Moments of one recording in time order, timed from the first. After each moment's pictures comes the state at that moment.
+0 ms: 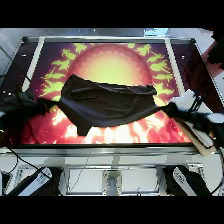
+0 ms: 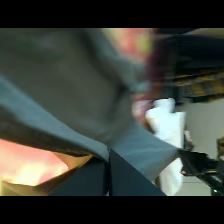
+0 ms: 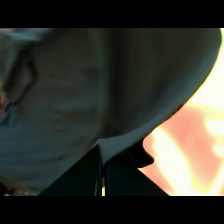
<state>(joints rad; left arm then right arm) 0.52 -1.07 0.69 0.21 -1.32 -0.82 -0.36 -0.86 0.61 -0.52 1.04 1.14</state>
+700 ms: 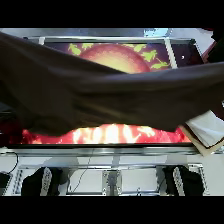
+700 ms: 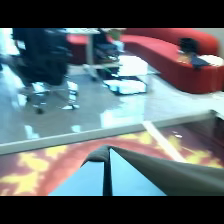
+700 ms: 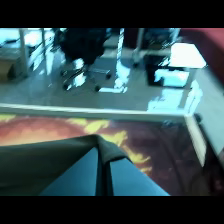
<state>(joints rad) 0.52 -0.59 1.56 0.65 -1.13 -1.08 -0.36 -0.43 1.47 -1.18 1.09 1.31</state>
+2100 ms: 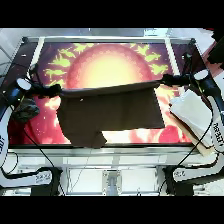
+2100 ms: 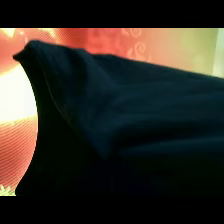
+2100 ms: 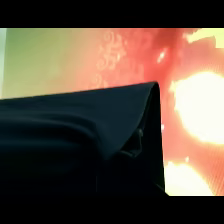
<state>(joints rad) 0.15 -1.41 1.08 1.13 -0.84 -1.37 -0.20 -1.55 1.30 -0.91 0.86 1.13</state>
